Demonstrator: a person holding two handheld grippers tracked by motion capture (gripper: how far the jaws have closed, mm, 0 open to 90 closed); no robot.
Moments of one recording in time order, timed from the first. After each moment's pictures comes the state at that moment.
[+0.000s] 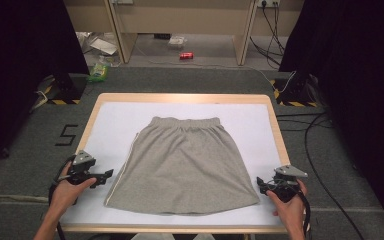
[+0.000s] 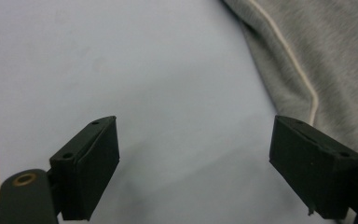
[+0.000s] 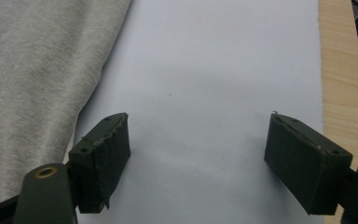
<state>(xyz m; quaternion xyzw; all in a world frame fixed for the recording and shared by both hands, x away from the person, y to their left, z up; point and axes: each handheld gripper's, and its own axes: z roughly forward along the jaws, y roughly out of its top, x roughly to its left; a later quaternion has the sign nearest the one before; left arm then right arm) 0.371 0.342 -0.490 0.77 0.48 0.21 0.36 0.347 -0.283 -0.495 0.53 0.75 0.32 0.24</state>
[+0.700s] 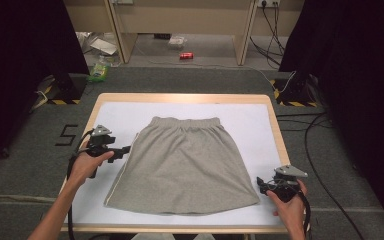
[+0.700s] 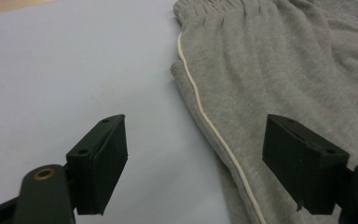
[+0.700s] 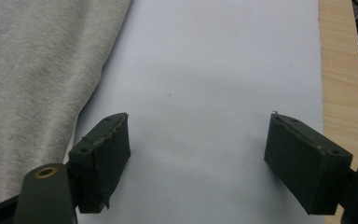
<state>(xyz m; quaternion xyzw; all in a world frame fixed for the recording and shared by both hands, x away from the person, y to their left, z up) 0.444 0.300 -0.457 0.77 0.46 0.18 0.39 0.347 -0.283 -0.495 0.53 0.75 0.32 0.24</state>
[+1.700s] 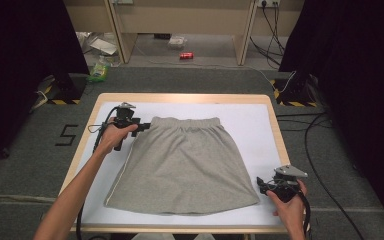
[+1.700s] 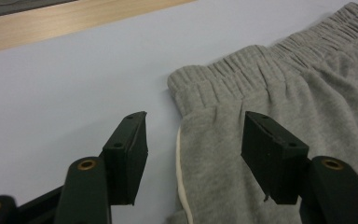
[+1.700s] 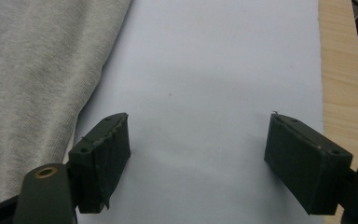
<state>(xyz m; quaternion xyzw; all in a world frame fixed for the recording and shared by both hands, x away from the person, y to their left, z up) 0.549 0.251 -0.463 0.77 0.47 0.14 0.40 0.347 -0.283 -0.495 0.53 0.75 0.32 0.24</state>
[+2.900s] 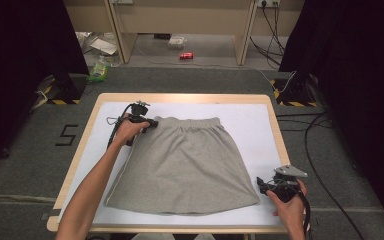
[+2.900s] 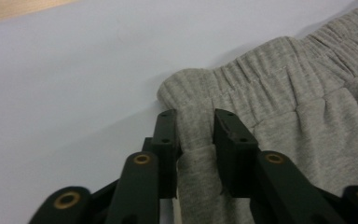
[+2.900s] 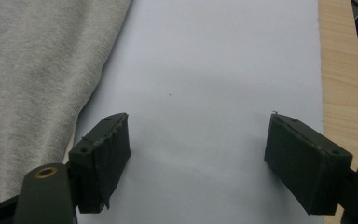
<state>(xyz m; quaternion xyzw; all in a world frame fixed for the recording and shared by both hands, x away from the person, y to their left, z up) 0.586 0.214 -0.482 0.80 0.48 0.12 0.35 0.347 -0.282 -0.495 0.53 0.75 0.32 0.24</state>
